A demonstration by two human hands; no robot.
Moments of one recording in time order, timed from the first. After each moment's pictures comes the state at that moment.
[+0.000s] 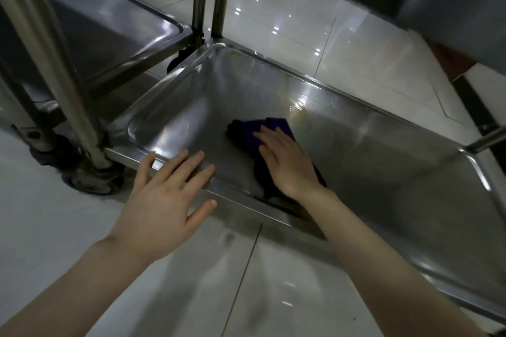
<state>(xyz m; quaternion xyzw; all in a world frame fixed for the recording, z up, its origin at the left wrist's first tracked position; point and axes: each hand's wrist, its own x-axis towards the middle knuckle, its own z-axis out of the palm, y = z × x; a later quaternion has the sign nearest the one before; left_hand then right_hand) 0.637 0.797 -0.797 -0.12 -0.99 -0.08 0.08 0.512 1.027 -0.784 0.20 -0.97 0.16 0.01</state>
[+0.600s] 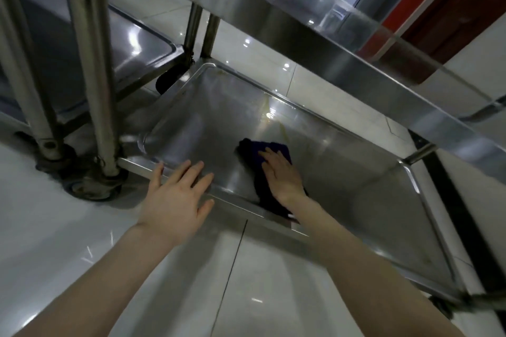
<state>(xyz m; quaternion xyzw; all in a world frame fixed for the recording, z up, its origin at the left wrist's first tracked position) 0.637 0.798 -0.774 -0.10 -0.99 -0.11 0.01 0.541 1.034 -0.768 0.09 -0.98 0.18 -0.02</state>
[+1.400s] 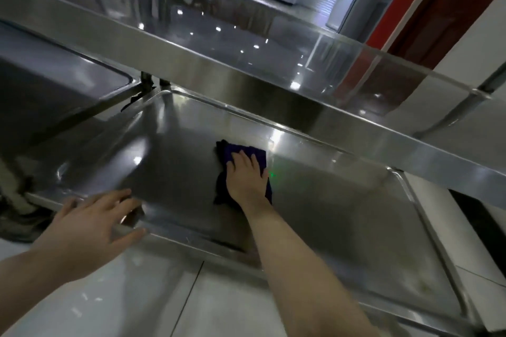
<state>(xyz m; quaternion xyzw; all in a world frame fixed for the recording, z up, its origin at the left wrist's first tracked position) 0.625 0.811 -0.774 -0.03 -1.00 -0.06 0.00 0.471 1.074 -0.779 0.03 -0.98 0.20 -0.02</state>
